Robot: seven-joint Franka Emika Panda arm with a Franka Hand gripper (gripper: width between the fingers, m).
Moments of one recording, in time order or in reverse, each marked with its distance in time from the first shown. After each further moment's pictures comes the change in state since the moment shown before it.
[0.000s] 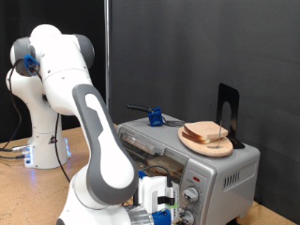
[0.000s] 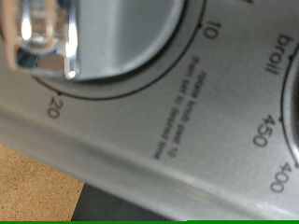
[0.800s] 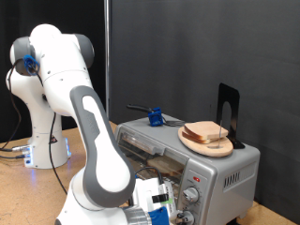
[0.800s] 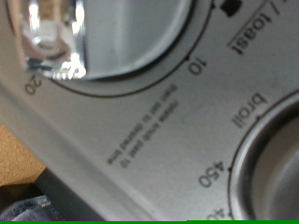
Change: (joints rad) arm -0.002 -0.005 0.000 -0.034 0.066 0.022 -0.380
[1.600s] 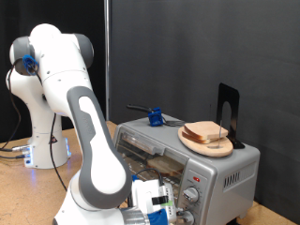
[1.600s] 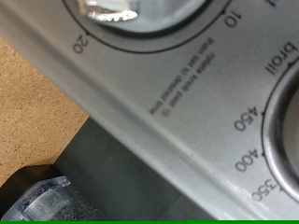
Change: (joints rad) arm -0.005 -0.002 0.000 -0.002 0.046 0.028 0.025
